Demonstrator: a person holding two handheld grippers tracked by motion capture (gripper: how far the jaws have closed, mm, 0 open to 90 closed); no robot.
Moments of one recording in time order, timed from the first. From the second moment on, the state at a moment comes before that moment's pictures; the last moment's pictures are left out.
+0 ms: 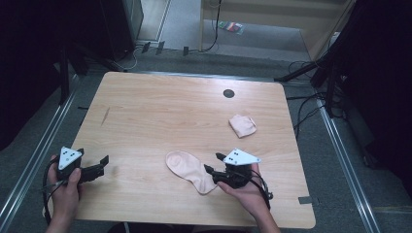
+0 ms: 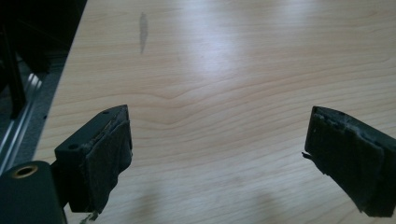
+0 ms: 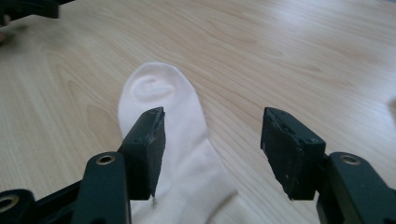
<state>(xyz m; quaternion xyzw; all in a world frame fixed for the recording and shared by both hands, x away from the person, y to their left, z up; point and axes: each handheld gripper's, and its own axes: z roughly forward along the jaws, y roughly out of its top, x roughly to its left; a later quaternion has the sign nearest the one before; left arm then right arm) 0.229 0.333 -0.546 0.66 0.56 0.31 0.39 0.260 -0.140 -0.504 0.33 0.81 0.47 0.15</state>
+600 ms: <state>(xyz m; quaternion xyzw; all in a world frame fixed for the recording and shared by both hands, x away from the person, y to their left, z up) 0.249 0.231 -0.524 0.71 0.49 0.24 0.44 0.230 -0.164 -0.522 0.48 0.75 0.44 0.13</state>
